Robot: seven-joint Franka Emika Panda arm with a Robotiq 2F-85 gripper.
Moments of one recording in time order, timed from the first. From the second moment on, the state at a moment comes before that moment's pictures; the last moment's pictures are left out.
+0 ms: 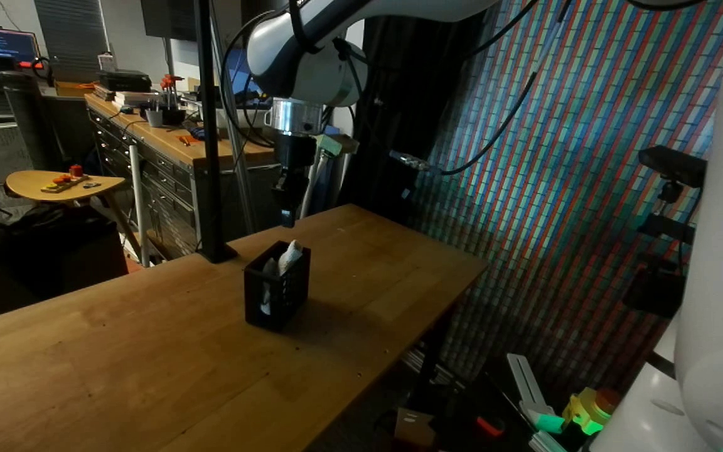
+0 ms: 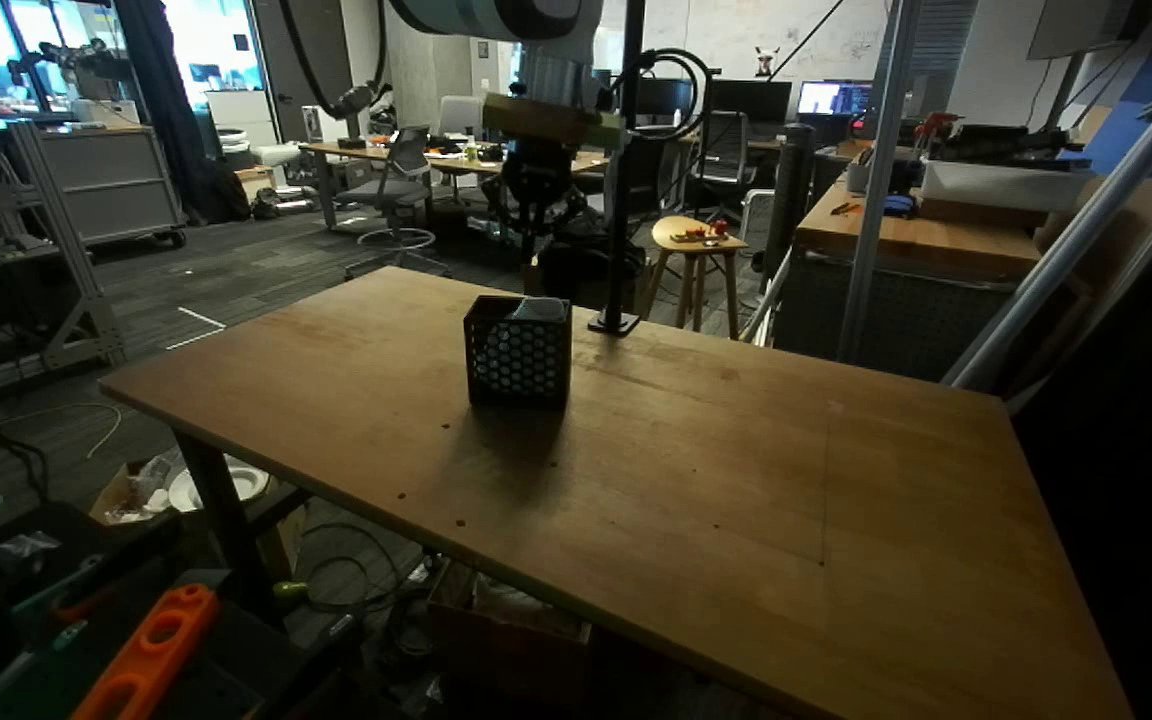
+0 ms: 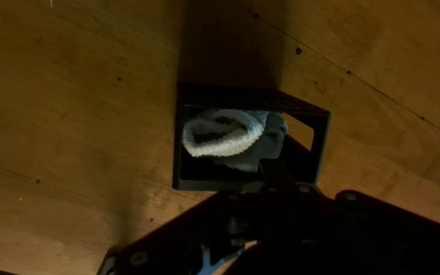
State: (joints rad) arm -0.13 0.31 0.06 -1.85 0.09 2.08 -0.64
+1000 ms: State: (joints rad) arm -0.15 0.45 0.04 -1.84 0.03 2.21 -0.86
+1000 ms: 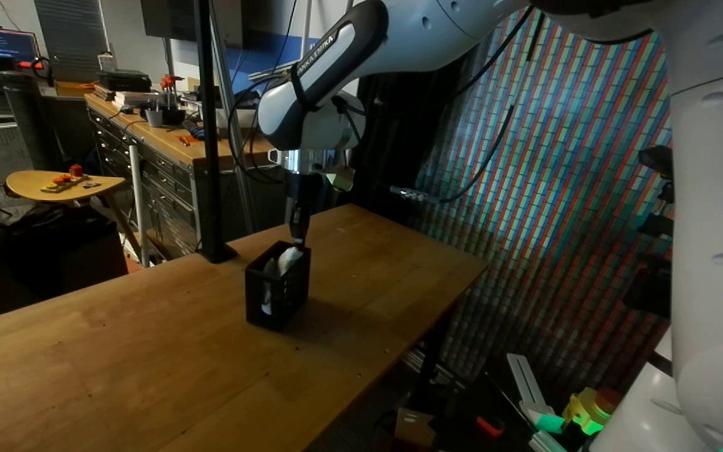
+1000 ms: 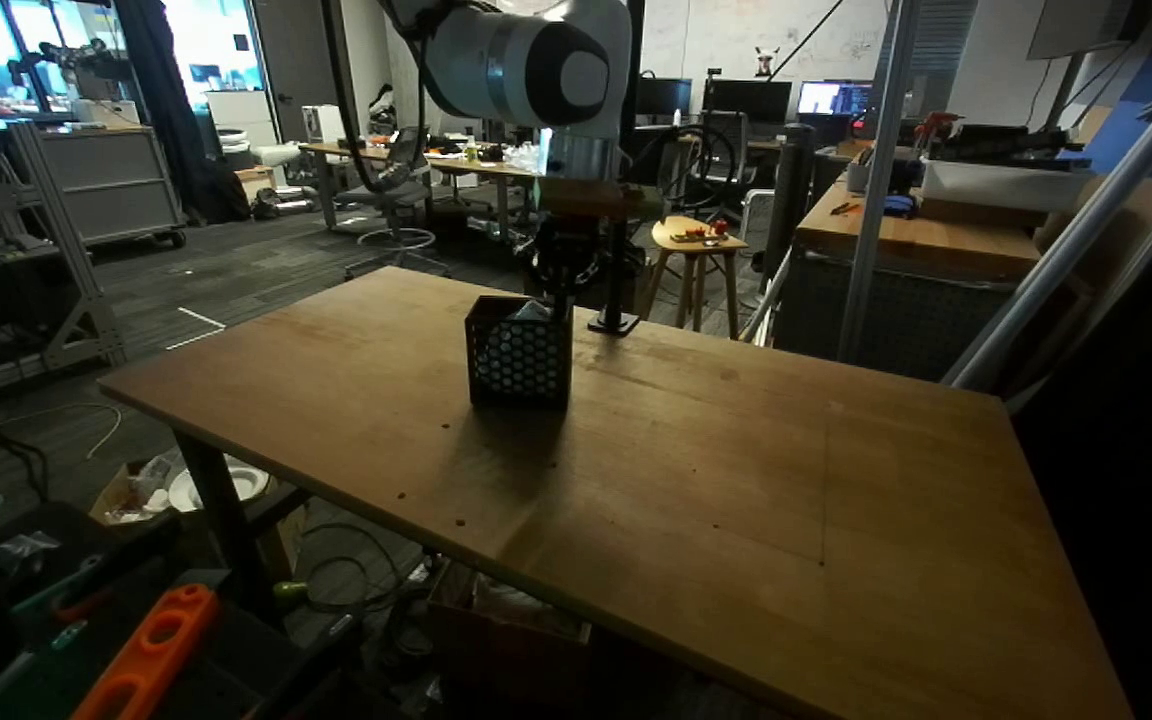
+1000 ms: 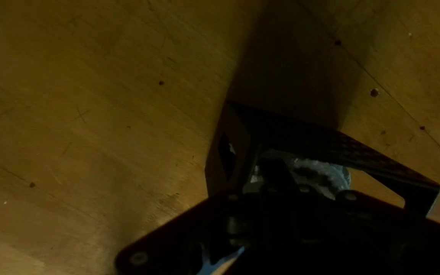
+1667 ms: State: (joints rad) arm -0.15 0.48 0.10 -1.84 0.06 2.21 -0.86
